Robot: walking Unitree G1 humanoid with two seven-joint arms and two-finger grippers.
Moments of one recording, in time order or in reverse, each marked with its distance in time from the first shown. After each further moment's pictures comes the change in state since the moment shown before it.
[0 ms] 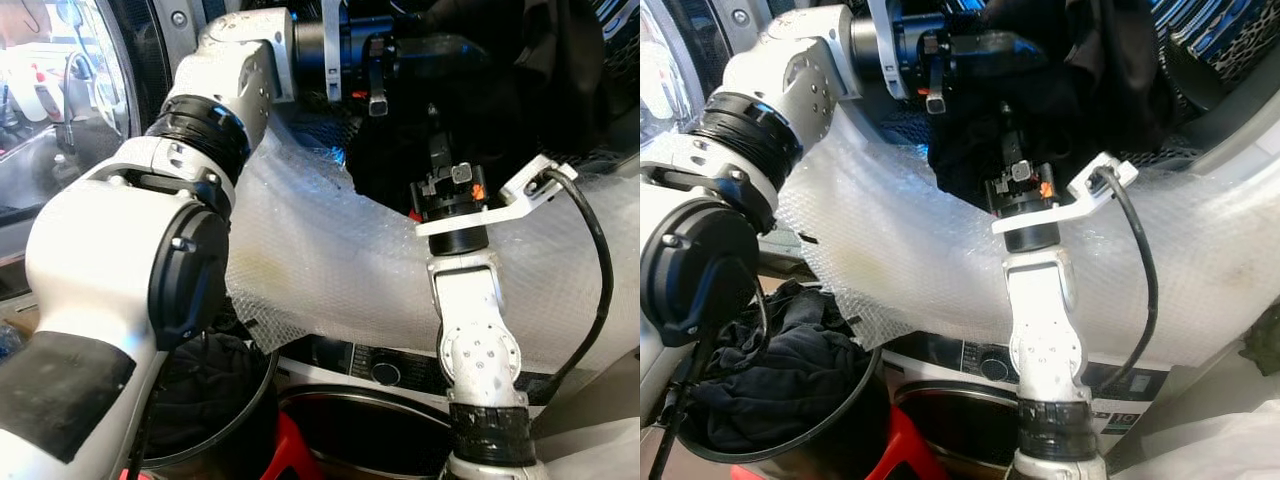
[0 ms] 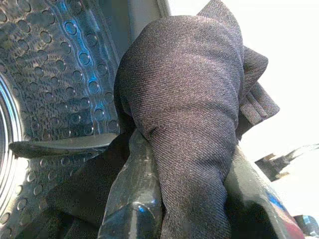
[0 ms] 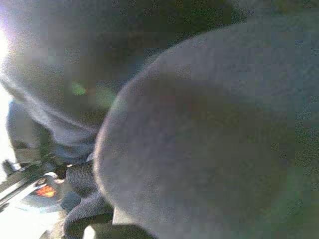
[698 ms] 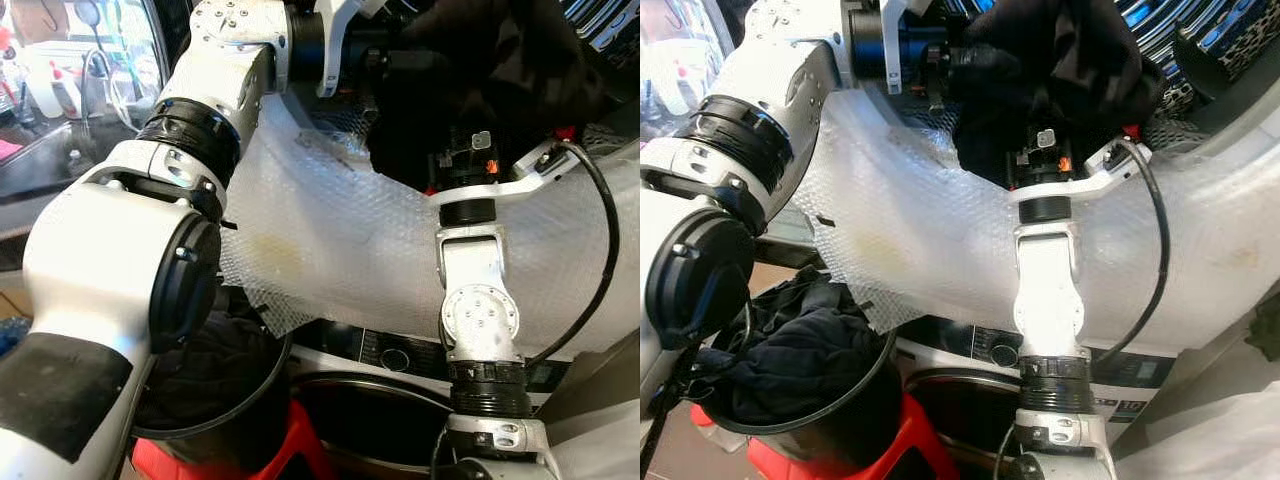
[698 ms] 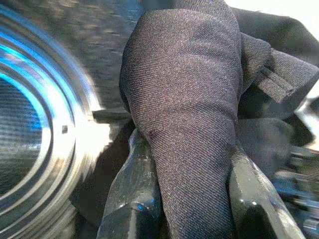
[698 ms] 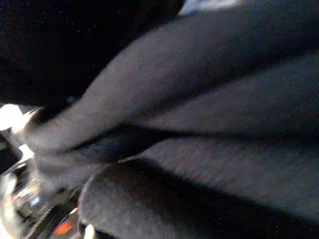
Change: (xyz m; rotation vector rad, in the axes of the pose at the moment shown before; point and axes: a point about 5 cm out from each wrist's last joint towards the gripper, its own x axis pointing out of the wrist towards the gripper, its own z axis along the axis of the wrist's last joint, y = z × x) left arm 0.000 0.011 -0.003 0.284 0.174 0.252; right arm 0.015 -0.016 0.018 0.080 -0.058 0.021
